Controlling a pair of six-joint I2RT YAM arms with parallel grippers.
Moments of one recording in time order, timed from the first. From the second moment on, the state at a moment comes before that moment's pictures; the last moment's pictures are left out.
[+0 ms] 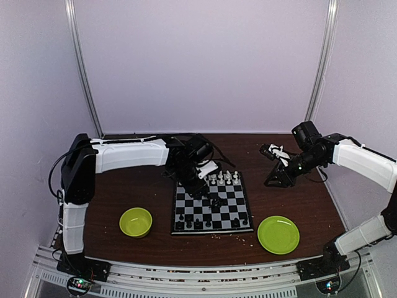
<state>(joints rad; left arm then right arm) -0.94 2.08 1.73 -0.83 -0.01 0.10 0.34 1.33 1.04 -0.76 -0.54 -0.49</state>
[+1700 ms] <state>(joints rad) -1.01 1.97 1.54 -0.82 0.14 0.08 0.34 1.34 1.04 -0.77 -0.54 -0.49</state>
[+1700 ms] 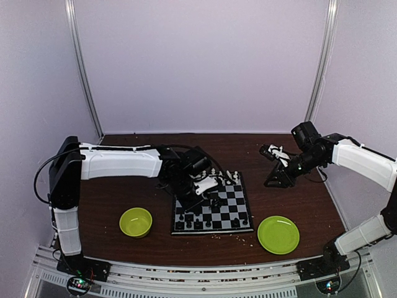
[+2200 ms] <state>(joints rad) -1.01 2.03 1.54 -0.82 0.15 0.08 0.34 1.34 1.04 -0.77 -0.54 -0.49</state>
